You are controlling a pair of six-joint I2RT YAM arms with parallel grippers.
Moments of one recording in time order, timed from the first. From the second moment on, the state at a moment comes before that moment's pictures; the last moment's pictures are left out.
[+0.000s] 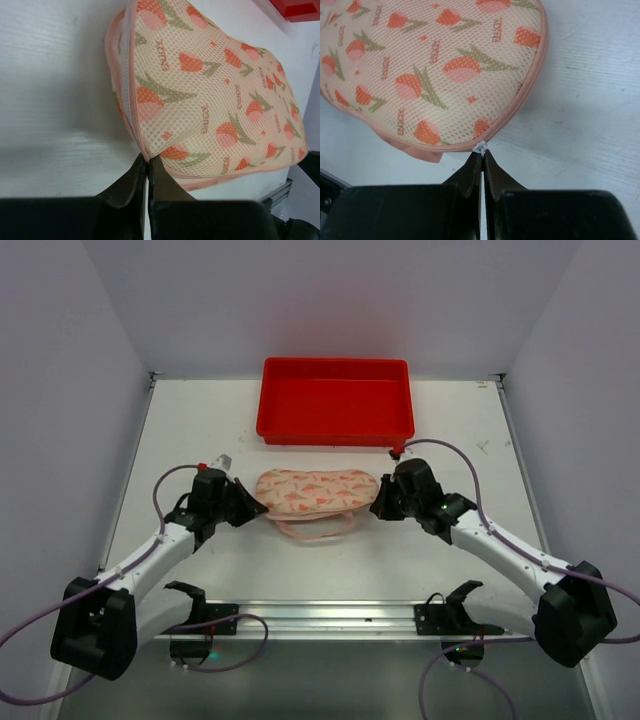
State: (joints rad) left arm -0.29 1.05 0.46 -0.15 0.22 -0.82; right arm 0.58 1.14 0.70 -0.34 -0.01 0.56
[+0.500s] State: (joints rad) left arm -0.24 1.22 0.67 -0.17 0.22 -0.69; right arm 0.94 1.46 0.89 -0.26 -0.13 0.59
